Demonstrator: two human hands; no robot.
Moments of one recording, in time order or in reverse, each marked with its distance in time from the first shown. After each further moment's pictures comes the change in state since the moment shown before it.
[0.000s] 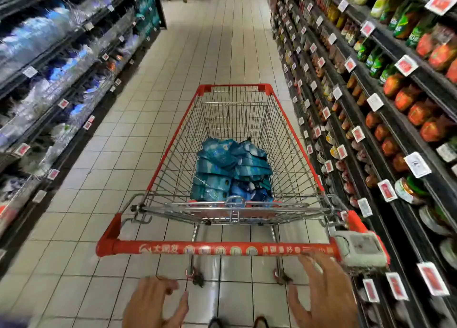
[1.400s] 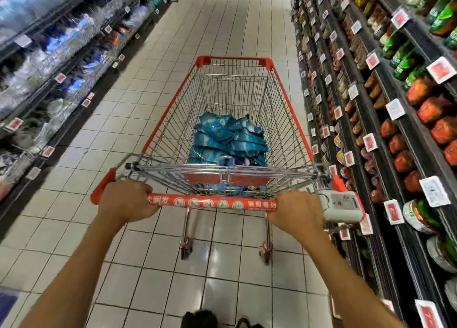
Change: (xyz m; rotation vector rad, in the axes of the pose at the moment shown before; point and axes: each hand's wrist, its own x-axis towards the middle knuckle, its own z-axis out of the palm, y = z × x) left_hand 0.244 -0.055 -0.040 0.521 -0.004 -0.020; right_hand 0.202 0.075 0.104 -0.461 -0.652 -0.136
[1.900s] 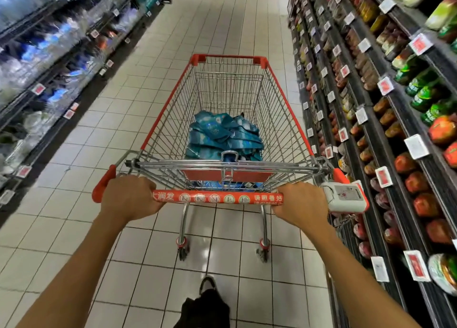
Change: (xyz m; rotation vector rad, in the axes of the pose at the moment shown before) left_hand 0.181 -0.030 0.009 -0.050 0.080 -0.028; right_hand 0.187 0.030 -0.007 -0.017 0.051 0.006
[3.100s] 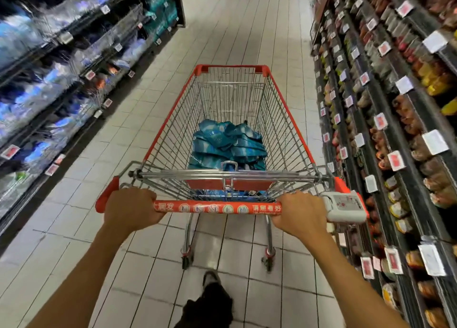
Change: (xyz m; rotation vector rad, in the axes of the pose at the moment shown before) left_hand 0.539 -0.027 0.016 0.088 -0.117 -0.079; right_hand 0.564 0.122 0.001 0.033 0.020 -0.088
